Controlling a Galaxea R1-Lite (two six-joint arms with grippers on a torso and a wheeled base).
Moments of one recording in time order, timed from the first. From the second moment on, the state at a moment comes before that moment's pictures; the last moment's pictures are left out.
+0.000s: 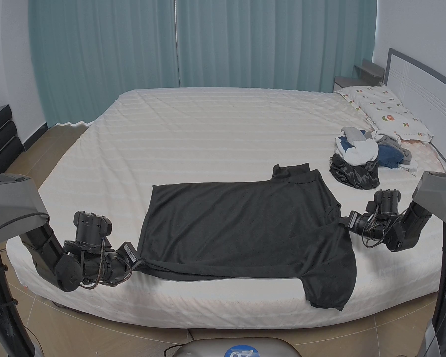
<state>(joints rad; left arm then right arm) -0.20 2.08 -0.53 -0.77 -0.17 -0.88 -0.05 2.41 -0.95 -0.90 0.21 0.43</state>
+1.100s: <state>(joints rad) -0.18 2.10 -0.54 -0.76 -0.23 -0.90 -0.12 2.22 -0.39 -0.93 0.52 0.27</state>
